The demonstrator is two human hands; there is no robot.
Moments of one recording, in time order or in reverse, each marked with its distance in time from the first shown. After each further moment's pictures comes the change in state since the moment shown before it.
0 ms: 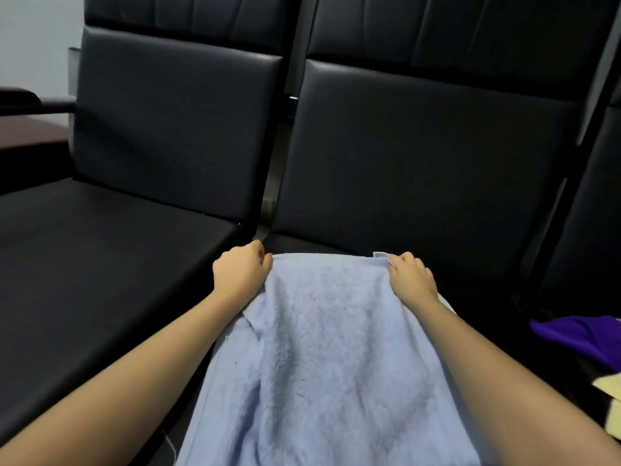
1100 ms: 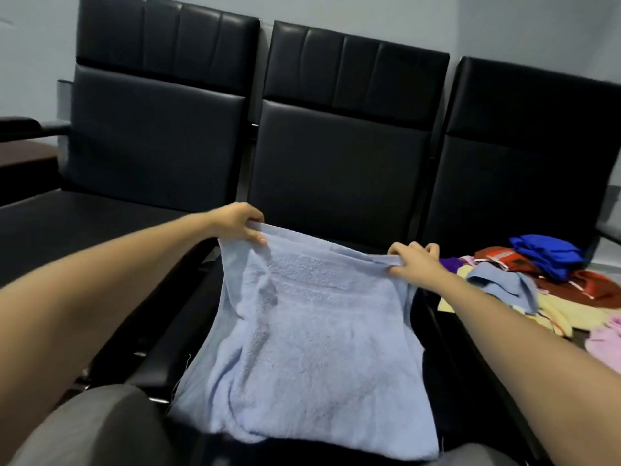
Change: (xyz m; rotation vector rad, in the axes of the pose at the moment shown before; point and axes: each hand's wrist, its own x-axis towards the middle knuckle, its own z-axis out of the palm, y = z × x) left_hand -0.051 0.030 -0.173 -0.127 -0.539 0.585; right_hand -0.197 0.036 -0.187 -0.117 -0.150 -0.035
